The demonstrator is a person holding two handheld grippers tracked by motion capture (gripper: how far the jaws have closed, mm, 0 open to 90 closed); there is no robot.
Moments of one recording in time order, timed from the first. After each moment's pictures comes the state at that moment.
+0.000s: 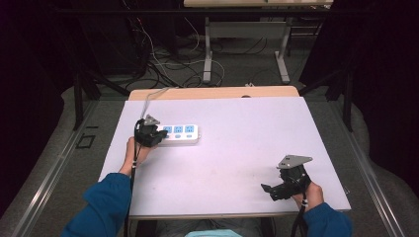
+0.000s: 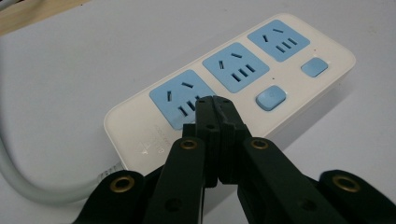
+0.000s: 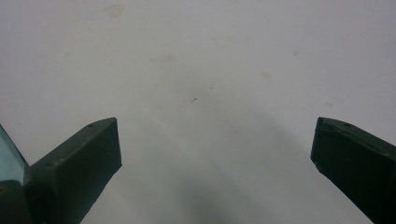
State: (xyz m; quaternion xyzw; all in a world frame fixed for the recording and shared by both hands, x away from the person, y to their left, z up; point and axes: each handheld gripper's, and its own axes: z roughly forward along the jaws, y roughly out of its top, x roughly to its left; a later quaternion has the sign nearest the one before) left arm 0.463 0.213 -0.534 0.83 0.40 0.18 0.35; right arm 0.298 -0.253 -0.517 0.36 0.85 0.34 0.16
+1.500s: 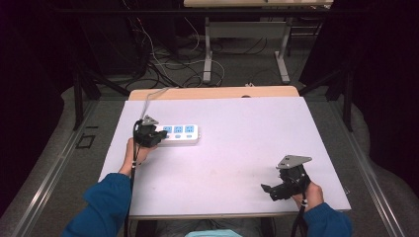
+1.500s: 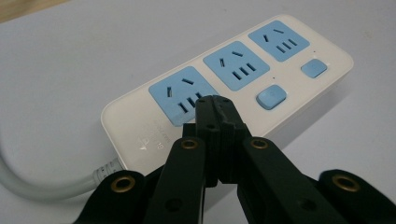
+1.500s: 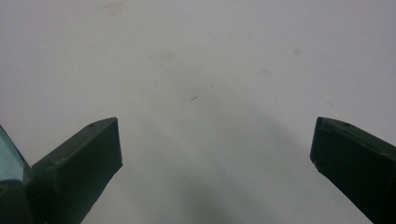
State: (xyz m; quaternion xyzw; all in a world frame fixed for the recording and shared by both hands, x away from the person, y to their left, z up) left arm 0.463 0.216 -0.538 0.82 0.41 0.18 0.36; right arm 0.298 -0.252 -0.518 0.36 0.85 0.34 0.16
